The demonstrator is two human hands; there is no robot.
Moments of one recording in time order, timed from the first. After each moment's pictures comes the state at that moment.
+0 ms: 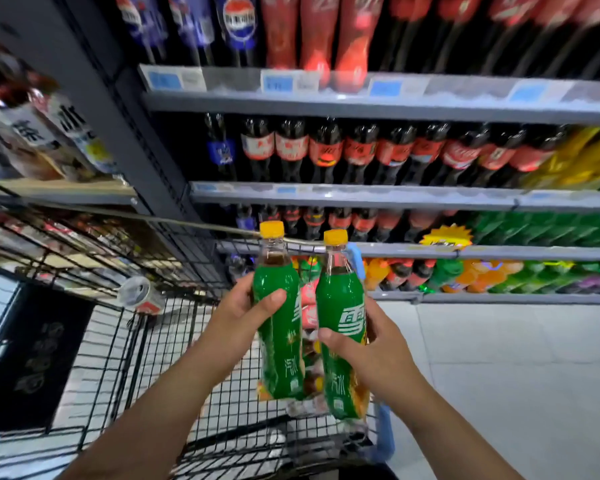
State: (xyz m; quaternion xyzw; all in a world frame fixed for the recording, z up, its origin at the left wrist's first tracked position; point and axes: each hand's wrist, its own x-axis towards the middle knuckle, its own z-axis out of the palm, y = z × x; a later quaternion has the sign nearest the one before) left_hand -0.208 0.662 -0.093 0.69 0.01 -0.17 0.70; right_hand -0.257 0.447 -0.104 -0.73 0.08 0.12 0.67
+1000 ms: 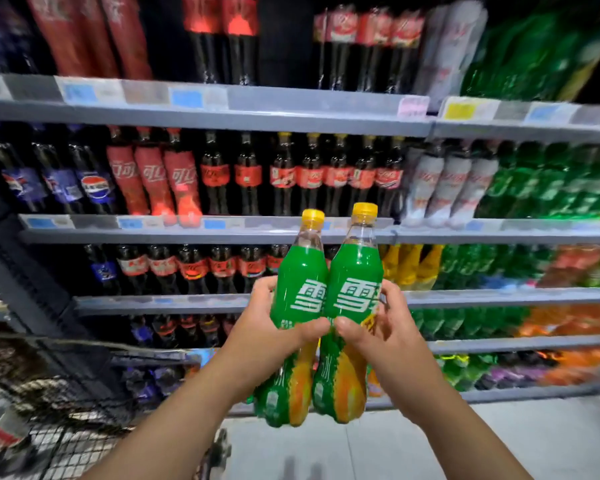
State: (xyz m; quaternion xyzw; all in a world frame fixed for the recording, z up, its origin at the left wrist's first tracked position) left_hand -0.196 0.315 0.051 0.69 -0.12 -0.10 0.71; right_hand -0.244 0.127 0.065 -0.71 0.00 -0.04 0.71
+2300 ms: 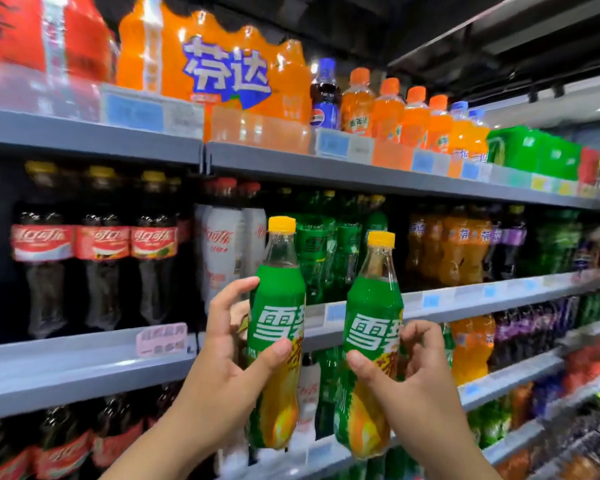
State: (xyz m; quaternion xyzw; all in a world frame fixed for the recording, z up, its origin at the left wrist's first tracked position) left_hand 0.067 -0.046 0.217 0.55 -0.47 0.12 0.68; right_hand -0.071 -0.231 0.233 -0.74 0.09 -0.39 0.55
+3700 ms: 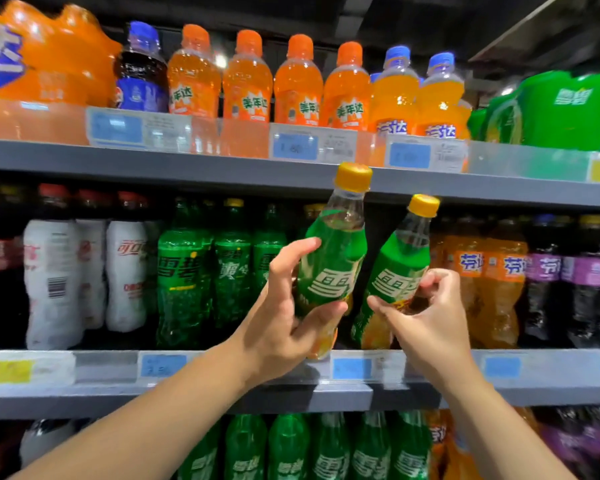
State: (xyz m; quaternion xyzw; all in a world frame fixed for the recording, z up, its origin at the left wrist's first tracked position) left_hand 0.114 -0.395 0.293 0.58 -0.57 0.37 0.45; right_hand 0.082 -0.612 0.277 -0.73 -0.06 -0.48 0.49
